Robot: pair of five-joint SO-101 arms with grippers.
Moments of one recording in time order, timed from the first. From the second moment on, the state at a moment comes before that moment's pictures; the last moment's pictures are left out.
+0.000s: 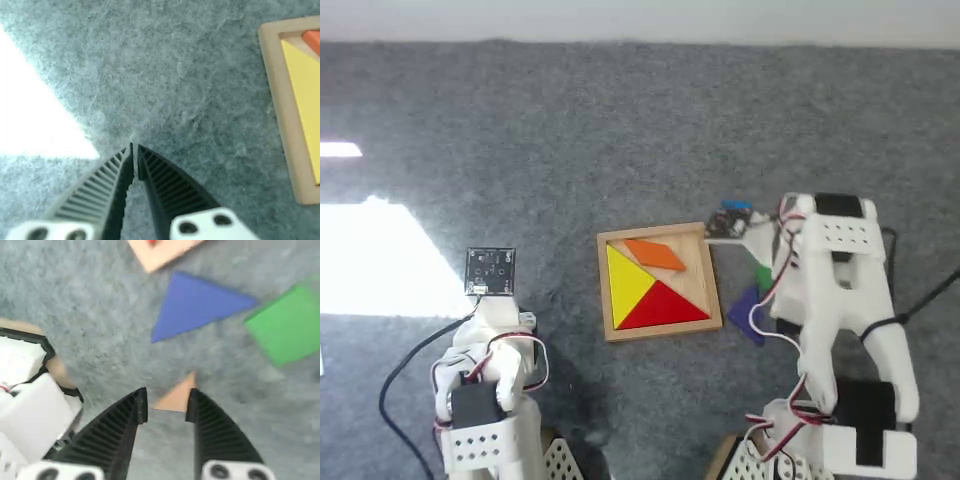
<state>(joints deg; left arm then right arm) -15.8 -103.1 97.2 72.0 -3.6 2.4 -10.0 34.0 87.2 69.0</state>
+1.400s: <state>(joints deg) -15.8 -103.1 97.2 72.0 -3.6 5.7 -4.7 20.6 78.3 45.8</state>
